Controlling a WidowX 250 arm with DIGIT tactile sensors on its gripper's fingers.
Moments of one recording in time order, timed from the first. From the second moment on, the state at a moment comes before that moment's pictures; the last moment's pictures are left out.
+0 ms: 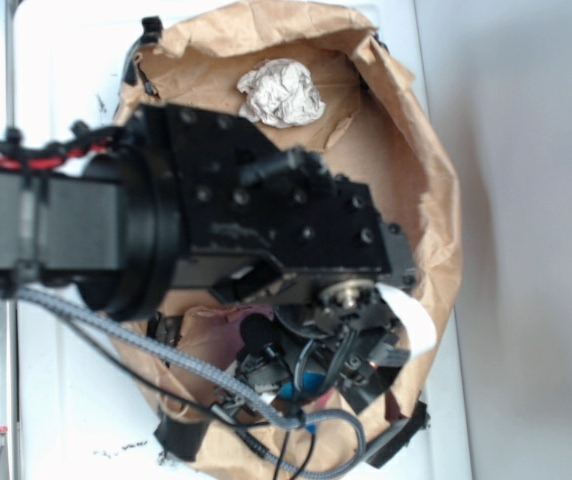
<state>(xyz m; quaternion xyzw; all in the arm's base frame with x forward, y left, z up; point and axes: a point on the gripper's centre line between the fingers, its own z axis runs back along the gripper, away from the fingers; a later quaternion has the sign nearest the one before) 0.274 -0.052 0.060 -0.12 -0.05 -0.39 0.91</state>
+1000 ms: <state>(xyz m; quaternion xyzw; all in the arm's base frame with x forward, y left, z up) 0.276 -0.063 0.034 -0.16 -0.07 -0.43 0.89</state>
